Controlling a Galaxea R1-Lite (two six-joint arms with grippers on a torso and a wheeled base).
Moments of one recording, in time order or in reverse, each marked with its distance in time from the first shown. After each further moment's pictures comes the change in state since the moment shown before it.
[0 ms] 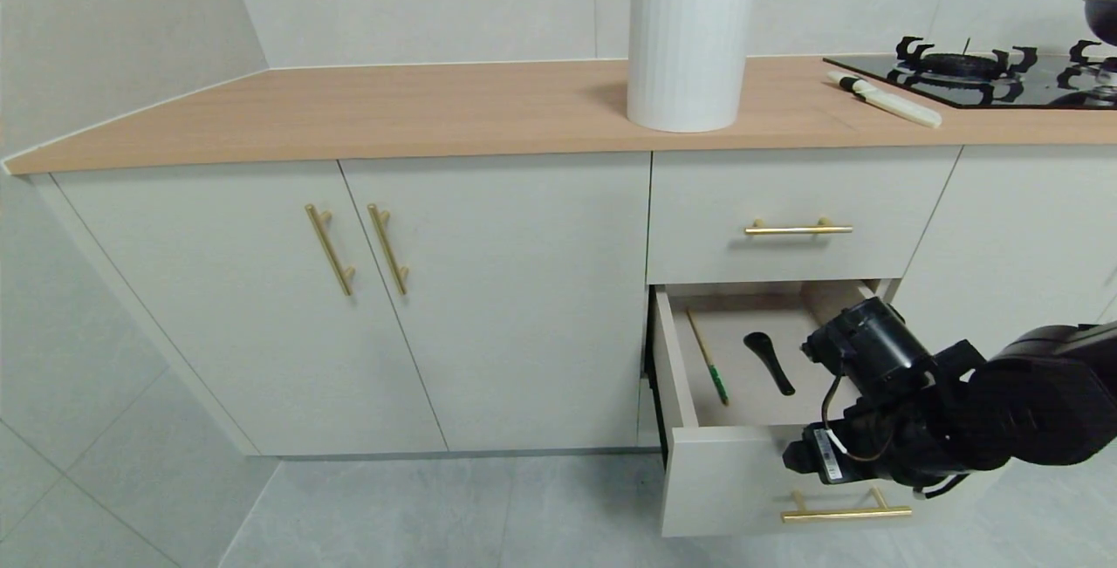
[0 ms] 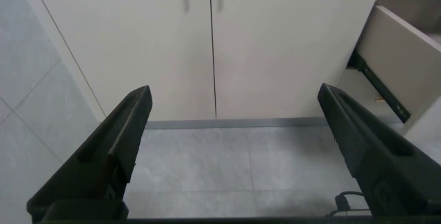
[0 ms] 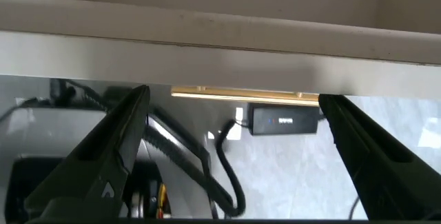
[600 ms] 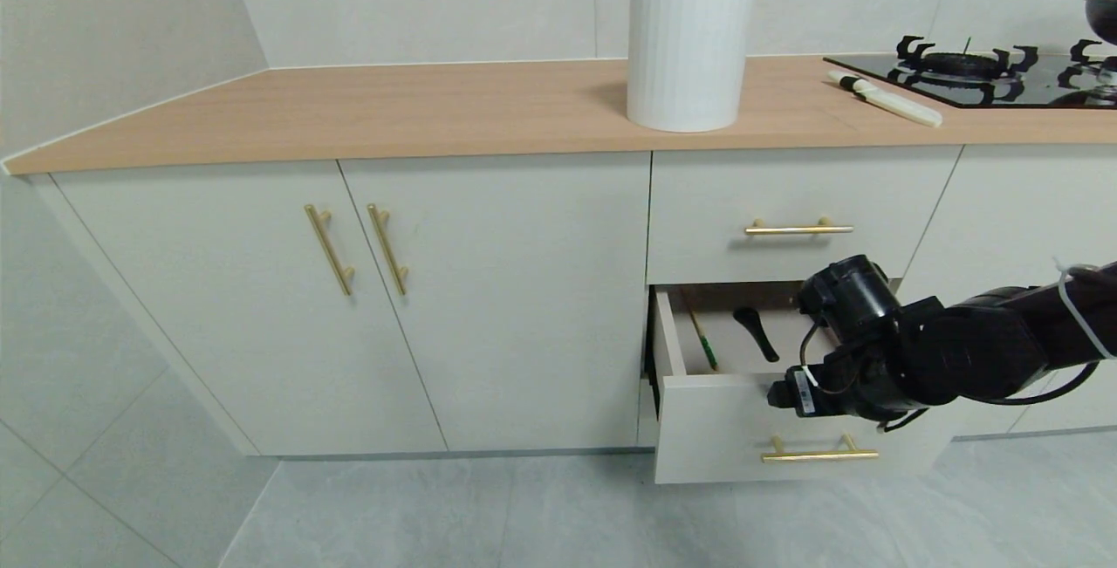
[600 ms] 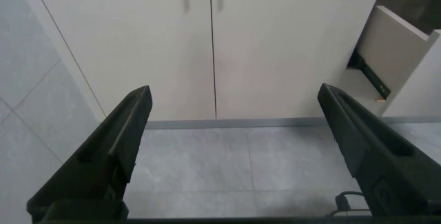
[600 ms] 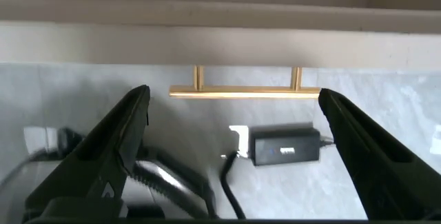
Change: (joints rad) left arm 0.000 0.000 0.000 0.000 0.000 0.000; right arm -0.089 0.109 -0.164 -0.049 0.000 -0.032
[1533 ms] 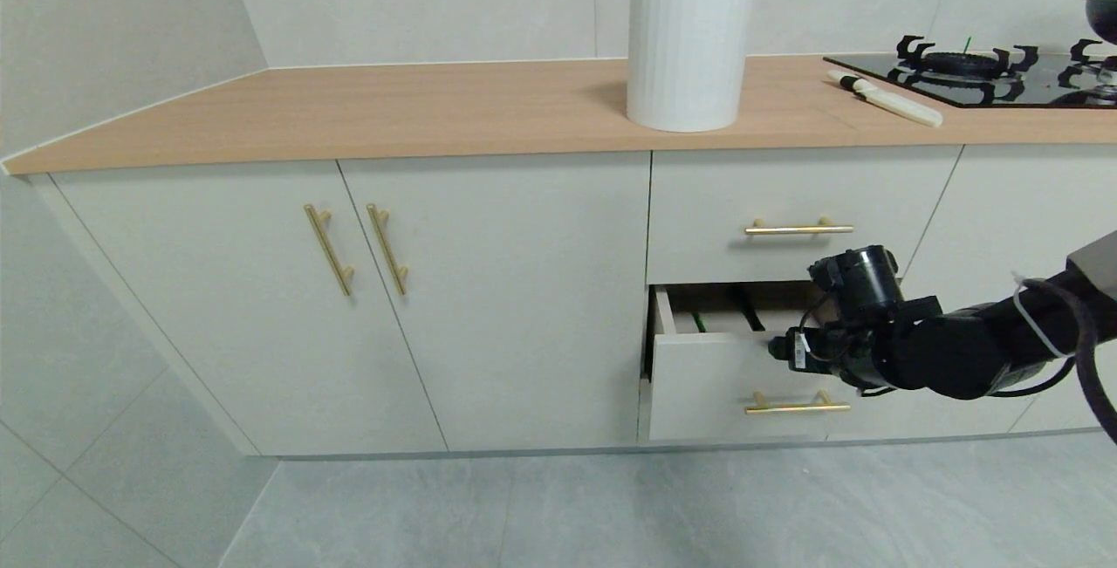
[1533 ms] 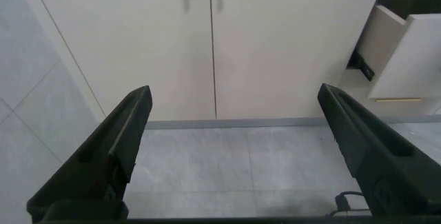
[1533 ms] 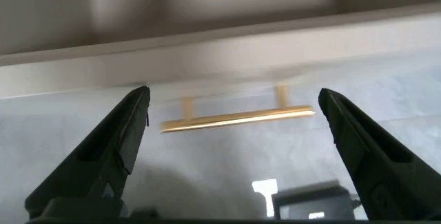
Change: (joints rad) left arm 0.000 0.000 0.000 0.000 0.000 0.000; right arm -0.085 0.101 0.005 -0.354 -0.048 0.019
